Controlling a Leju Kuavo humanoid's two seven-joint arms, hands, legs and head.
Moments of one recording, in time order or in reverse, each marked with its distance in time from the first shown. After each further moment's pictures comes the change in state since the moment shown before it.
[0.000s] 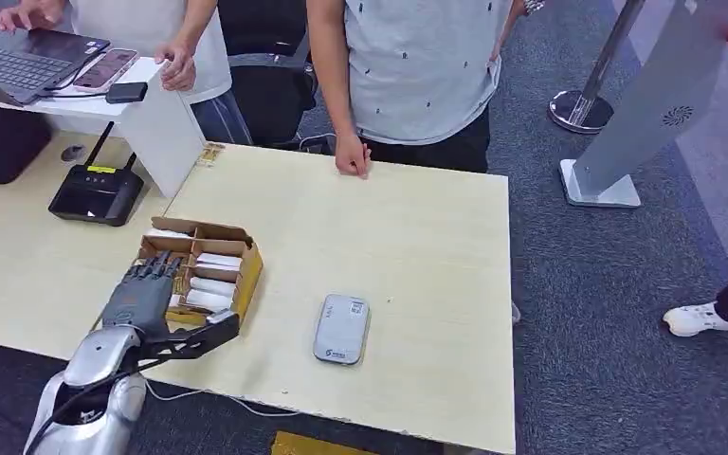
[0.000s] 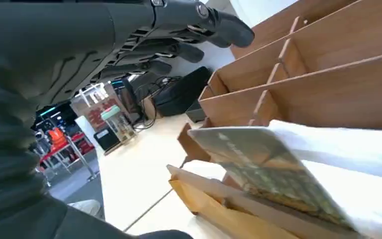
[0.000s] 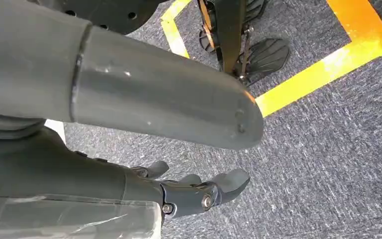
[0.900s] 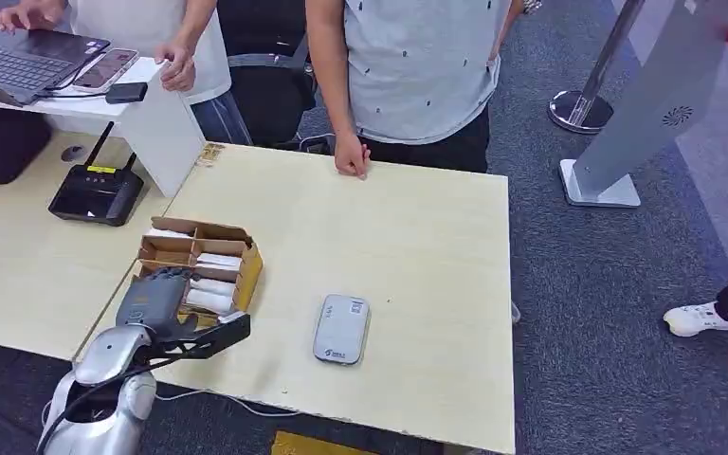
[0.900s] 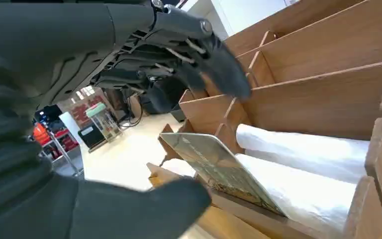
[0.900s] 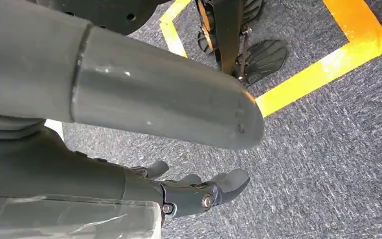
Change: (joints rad) left arm -0.013 -0.029 -0.014 0.015 0.031 0.015 -0.032; right arm 0.000 0.000 0.000 0.000 -0.011 0.000 -0.003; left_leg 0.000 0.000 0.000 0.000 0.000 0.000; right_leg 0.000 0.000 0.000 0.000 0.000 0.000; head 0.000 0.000
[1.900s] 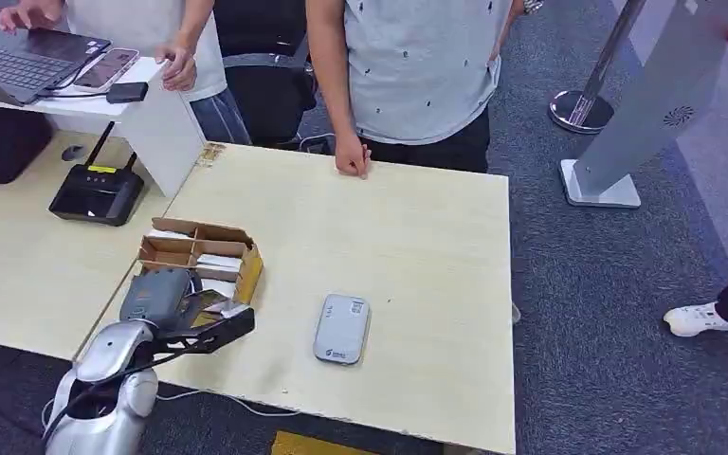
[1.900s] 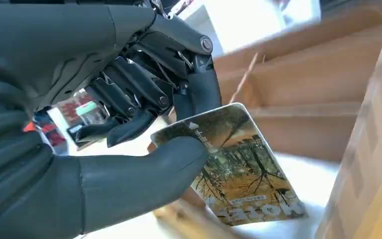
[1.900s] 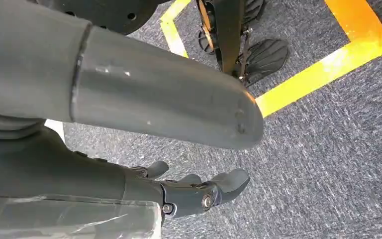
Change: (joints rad) left arm -0.028 0.004 -0.014 -0.008 0.066 0.040 -0.015; right arm 0.000 0.000 0.000 0.000 0.003 0.000 0.002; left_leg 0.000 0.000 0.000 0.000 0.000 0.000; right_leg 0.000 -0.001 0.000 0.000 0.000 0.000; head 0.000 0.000
